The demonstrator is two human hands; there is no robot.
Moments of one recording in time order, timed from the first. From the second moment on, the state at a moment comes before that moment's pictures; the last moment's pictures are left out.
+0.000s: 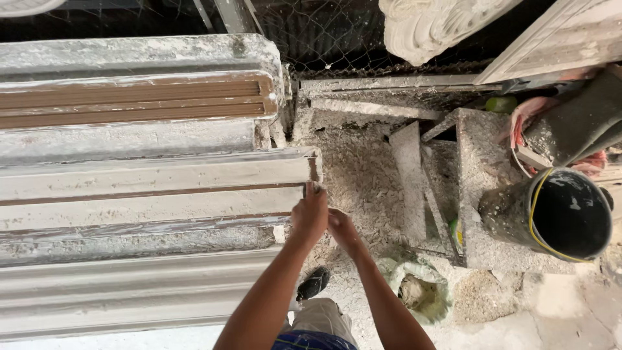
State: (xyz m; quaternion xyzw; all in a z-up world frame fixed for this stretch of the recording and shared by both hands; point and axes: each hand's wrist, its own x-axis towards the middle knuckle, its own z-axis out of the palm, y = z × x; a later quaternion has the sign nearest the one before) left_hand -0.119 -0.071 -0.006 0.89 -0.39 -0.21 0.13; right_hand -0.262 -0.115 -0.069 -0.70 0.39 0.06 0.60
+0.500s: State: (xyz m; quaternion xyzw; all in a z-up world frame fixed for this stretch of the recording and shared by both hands) left_hand -0.101 -0.095 0.022 0.90 -0.35 -0.19 0.19; right_hand -0.387 -0.135 -0.118 -0.57 0.53 0.03 0.62
